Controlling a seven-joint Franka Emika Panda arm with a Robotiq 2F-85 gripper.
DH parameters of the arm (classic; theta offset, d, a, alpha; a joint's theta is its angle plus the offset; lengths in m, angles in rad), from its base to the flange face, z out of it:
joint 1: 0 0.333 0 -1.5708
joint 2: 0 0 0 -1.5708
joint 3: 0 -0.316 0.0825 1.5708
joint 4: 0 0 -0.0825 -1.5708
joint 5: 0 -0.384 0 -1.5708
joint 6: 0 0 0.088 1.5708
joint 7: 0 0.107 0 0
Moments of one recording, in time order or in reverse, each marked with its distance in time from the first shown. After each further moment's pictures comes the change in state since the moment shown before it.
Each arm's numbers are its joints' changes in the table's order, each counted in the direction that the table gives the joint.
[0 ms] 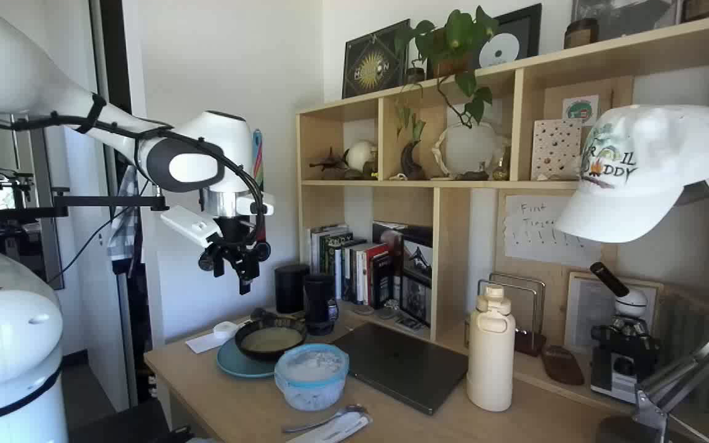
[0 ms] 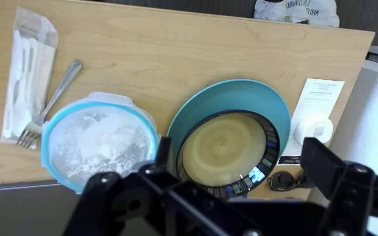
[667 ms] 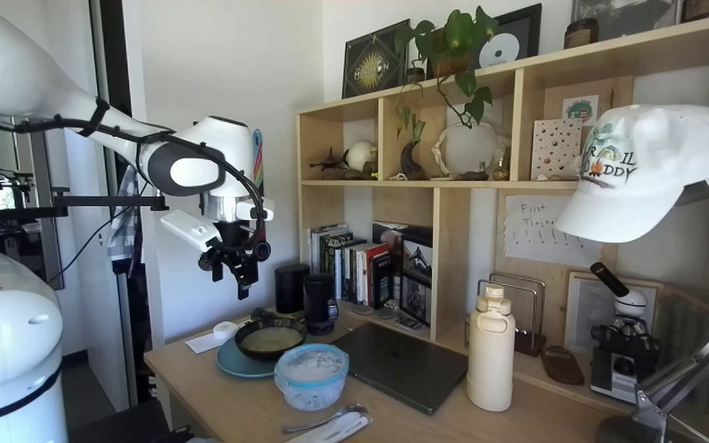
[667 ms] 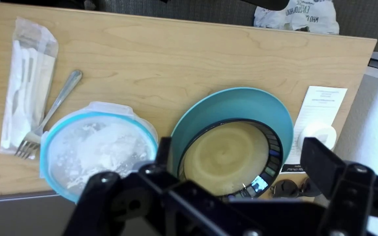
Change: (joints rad) arm -0.002 0.015 0.000 0.008 0.000 -0.001 0.000
